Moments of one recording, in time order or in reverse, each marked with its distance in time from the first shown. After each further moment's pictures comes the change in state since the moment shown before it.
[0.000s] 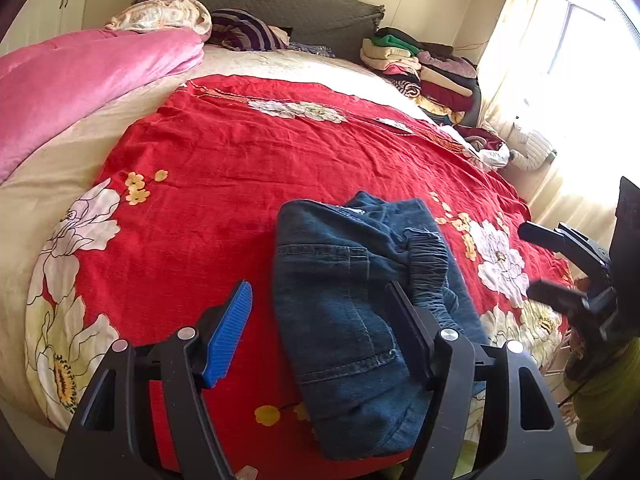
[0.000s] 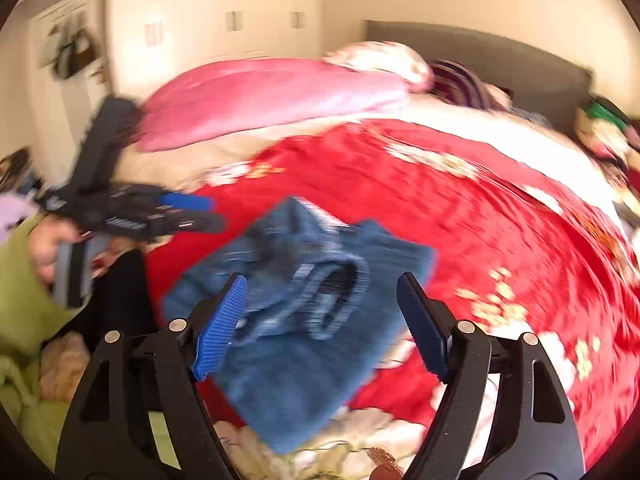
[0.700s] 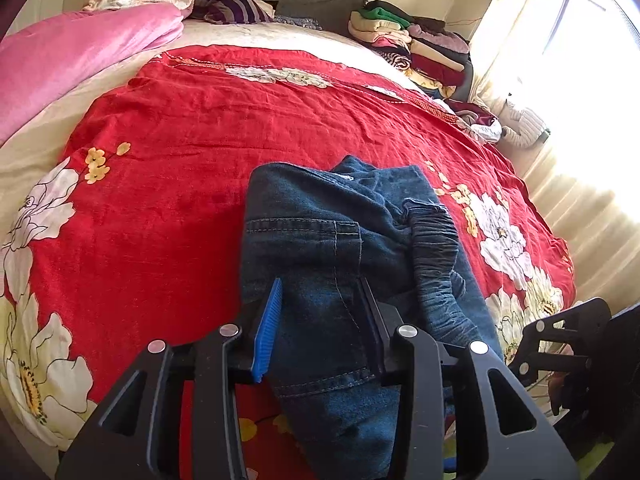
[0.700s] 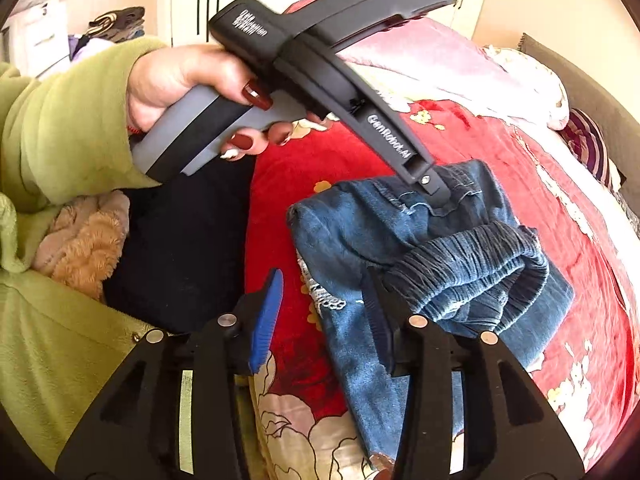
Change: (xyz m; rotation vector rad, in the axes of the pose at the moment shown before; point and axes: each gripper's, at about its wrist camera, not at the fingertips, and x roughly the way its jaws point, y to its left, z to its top) left arm 0.037 -0.007 -0.004 0.022 0.101 -0.051; right arm 0.036 0.100 -0.038 -0.504 0.163 0.297
